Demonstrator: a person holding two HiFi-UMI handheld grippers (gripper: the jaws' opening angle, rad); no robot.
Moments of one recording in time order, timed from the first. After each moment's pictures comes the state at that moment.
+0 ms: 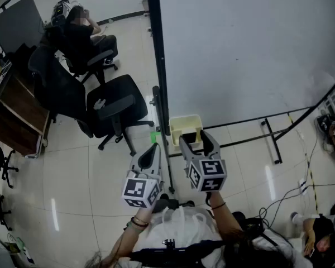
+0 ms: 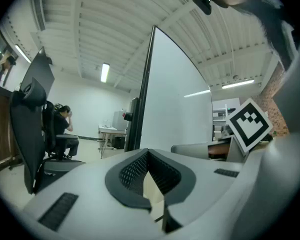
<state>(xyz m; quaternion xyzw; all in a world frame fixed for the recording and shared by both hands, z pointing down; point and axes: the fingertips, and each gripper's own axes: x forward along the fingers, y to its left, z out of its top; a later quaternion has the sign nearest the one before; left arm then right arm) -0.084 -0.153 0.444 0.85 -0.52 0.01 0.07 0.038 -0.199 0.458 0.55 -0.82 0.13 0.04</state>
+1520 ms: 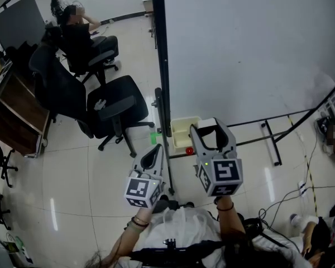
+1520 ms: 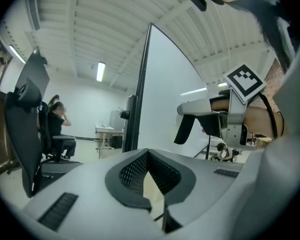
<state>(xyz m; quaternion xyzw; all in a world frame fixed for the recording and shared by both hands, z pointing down) -0.080 -0.156 0.449 0.86 -0.51 0.03 0.07 0.054 -0.200 0.358 0.57 -0.82 0.02 0.03</state>
